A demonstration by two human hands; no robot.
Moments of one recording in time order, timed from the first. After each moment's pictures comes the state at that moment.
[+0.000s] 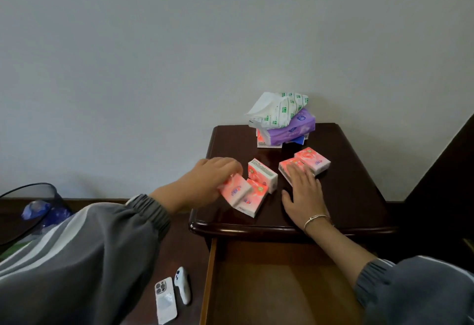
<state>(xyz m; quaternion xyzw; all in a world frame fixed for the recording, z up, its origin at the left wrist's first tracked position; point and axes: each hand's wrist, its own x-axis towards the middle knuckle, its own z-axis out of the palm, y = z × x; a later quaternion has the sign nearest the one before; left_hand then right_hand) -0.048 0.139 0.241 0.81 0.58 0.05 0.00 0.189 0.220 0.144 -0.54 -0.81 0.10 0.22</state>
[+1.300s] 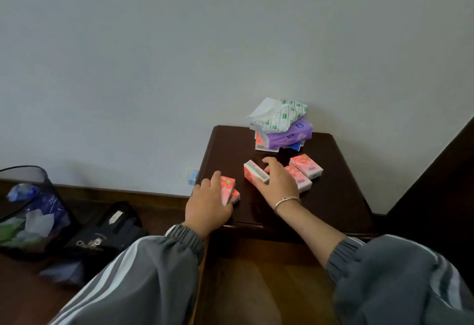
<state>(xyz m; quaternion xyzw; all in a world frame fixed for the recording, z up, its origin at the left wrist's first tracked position) -0.027 0.101 0.166 0.54 0.82 0.18 0.09 0.119 0.204 0.183 -0.51 -0.80 0.19 0.24</state>
